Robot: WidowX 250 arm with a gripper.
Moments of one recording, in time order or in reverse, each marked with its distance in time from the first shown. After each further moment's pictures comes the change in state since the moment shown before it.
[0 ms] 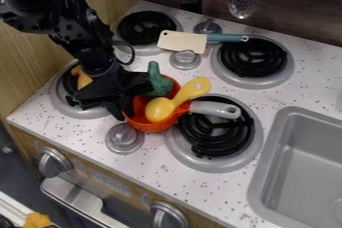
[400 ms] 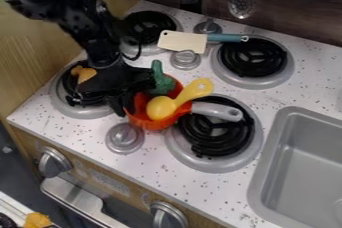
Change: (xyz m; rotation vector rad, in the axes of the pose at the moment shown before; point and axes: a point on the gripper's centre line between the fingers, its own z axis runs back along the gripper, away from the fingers) arm 0.005 -0.013 0.005 0.024 0.016 -0.027
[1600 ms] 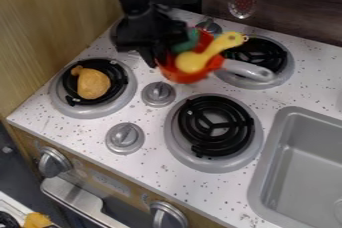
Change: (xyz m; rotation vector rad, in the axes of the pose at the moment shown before) arm 0.061 -0.035 0.021 -0.049 -0.081 -0.130
